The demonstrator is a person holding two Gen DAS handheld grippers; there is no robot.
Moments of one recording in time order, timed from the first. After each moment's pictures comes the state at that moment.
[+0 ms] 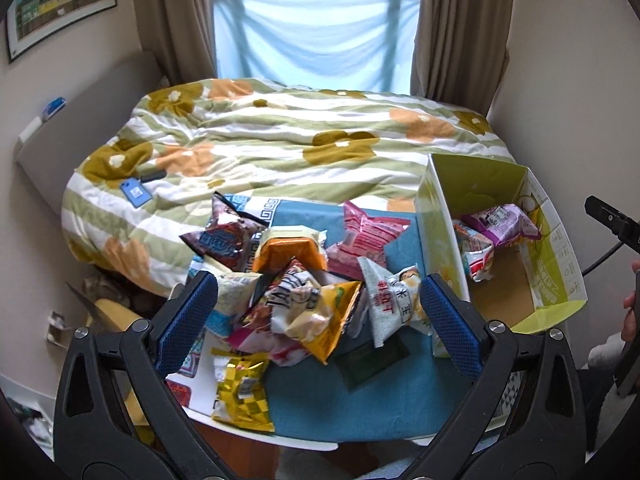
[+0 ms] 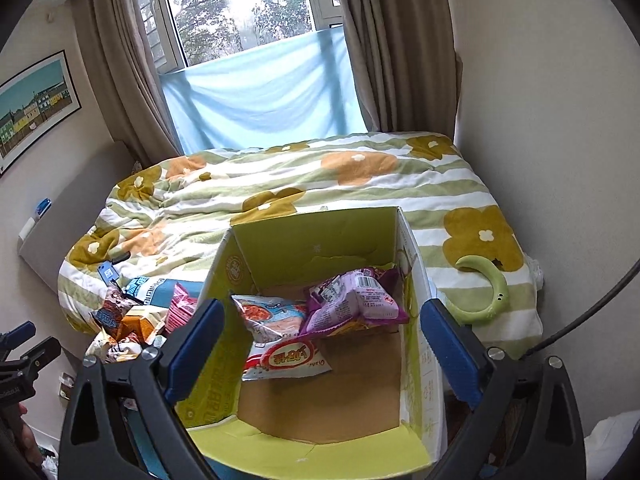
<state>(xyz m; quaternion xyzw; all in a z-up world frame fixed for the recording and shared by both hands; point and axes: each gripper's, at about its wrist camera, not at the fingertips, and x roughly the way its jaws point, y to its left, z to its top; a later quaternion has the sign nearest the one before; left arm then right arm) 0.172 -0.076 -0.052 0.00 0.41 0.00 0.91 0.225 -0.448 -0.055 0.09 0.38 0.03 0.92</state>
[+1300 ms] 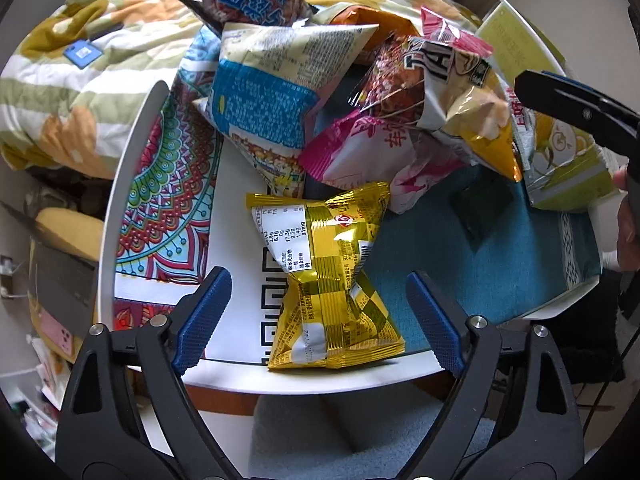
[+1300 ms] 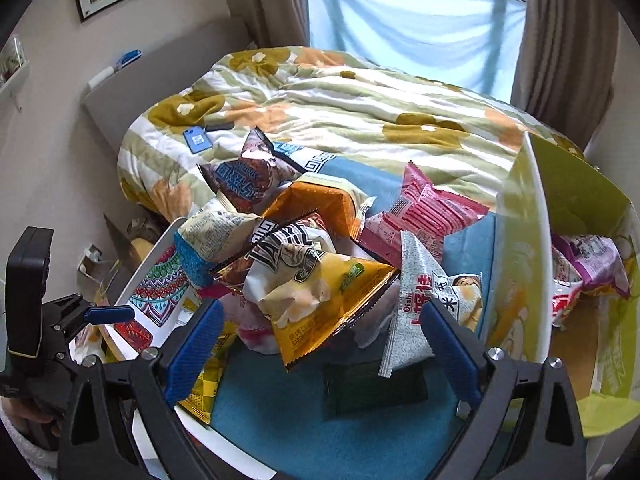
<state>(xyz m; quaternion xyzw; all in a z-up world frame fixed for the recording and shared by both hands) 0.167 0.058 -0.268 -0.06 0.60 -0.09 0.79 0.227 -0.156 -0.167 -0.05 0.48 0.22 0.85</state>
